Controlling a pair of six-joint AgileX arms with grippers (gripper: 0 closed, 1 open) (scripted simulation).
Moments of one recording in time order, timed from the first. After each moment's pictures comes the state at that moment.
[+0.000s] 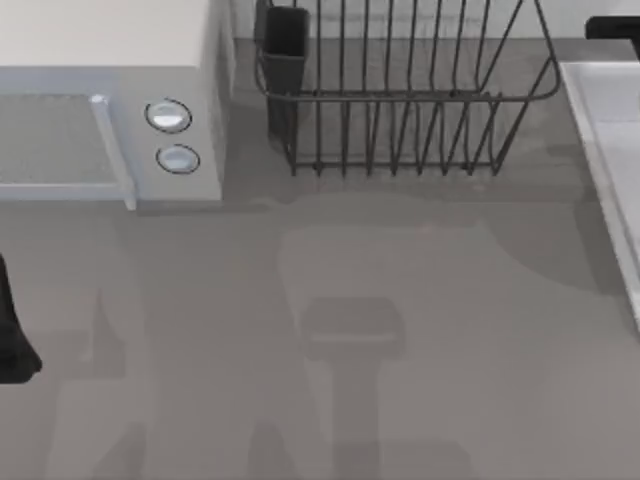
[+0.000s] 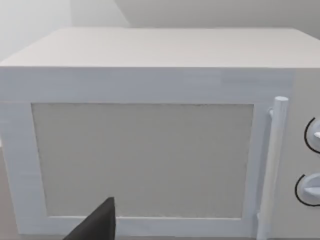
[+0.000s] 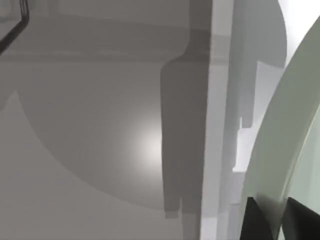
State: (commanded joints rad) left arm 0.00 0.00 0.00 0.00 0.00 0.00; right arm 0.03 2.50 2.69 -1.75 0.01 0.06
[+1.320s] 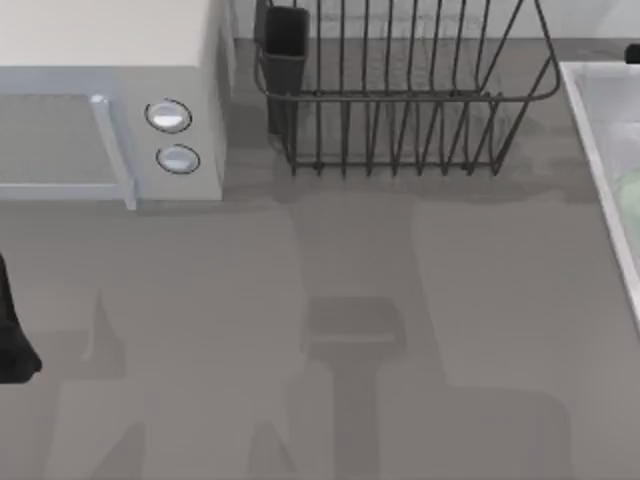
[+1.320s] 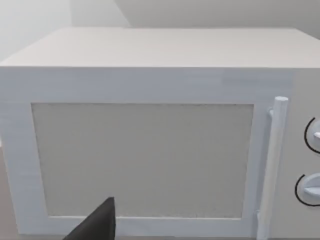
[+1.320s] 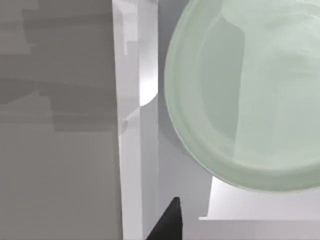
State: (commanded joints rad) left arm 0.00 0.00 0.00 0.00 0.00 0.00; right arm -0.08 2.71 2.90 -1.76 0.01 -0.06
